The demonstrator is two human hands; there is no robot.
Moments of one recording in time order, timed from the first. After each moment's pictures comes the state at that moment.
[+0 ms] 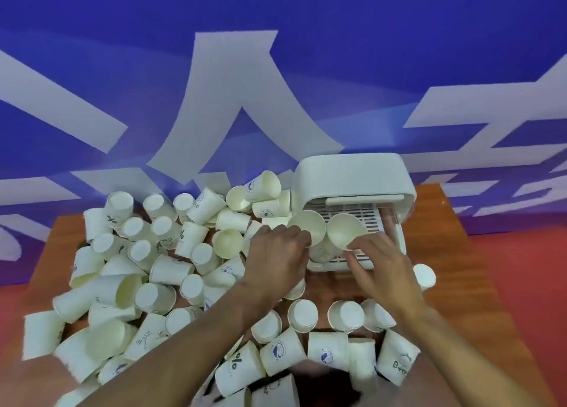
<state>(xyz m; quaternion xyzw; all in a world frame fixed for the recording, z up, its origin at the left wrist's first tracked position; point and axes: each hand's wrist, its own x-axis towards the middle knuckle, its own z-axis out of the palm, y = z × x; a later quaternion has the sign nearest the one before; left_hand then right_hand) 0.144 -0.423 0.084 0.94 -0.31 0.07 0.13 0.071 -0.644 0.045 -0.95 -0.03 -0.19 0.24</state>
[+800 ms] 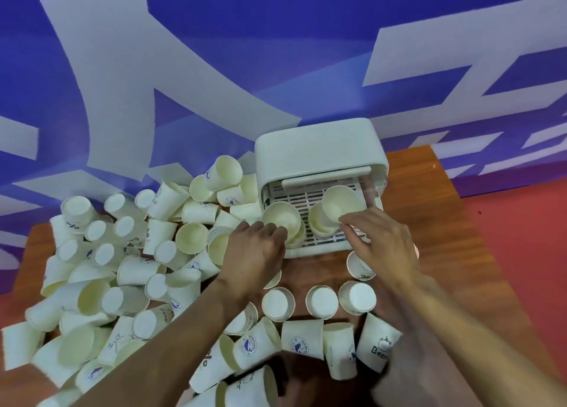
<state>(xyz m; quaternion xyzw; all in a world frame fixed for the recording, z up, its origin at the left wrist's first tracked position) 0.145 -0.477 0.036 0.94 -0.34 0.02 0.01 0.080 -0.727 0.002 -0.94 -0.04 -0.21 0.27</state>
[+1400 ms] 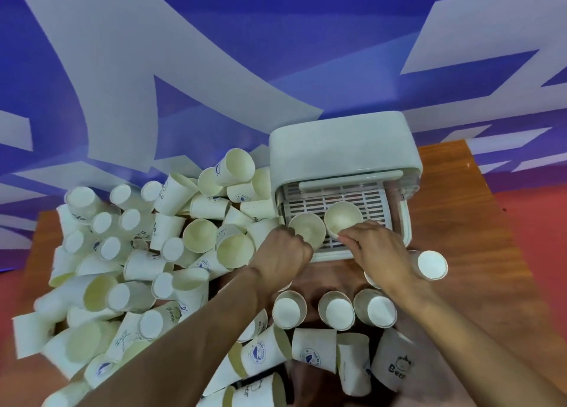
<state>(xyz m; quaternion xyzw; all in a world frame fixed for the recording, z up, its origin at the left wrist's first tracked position) 0.173 -0.504 0.012 0.85 -0.47 -0.17 -0.19 0.117 -0.704 -0.037 -0.97 0.00 0.03 0.23</state>
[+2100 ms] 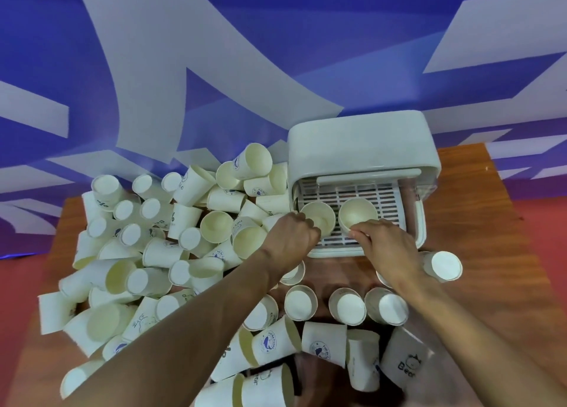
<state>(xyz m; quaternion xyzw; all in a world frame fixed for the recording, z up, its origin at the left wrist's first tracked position) 0.185 -0.496 0.012 0.86 -0.46 -0.13 -0.18 0.117 -0.694 -0.027 -0.97 0.05 0.06 0.23</state>
